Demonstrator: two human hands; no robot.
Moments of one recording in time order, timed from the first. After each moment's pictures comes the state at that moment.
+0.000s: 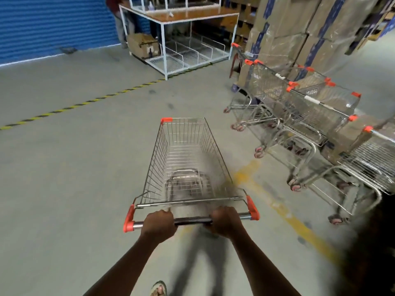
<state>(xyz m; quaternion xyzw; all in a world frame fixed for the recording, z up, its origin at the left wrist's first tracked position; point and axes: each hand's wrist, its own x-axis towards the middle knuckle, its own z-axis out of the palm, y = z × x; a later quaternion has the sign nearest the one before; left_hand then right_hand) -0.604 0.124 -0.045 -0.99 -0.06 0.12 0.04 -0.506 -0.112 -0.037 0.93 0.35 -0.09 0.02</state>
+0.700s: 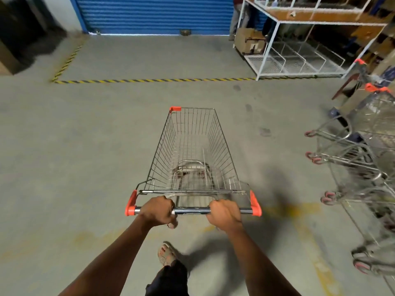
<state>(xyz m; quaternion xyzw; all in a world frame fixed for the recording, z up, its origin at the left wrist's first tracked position) -0.667 0.183 -0.035 -0.95 -0.22 0.17 -0.12 -0.487 0.002 -0.028 0.85 0.50 -0.11 0.07</state>
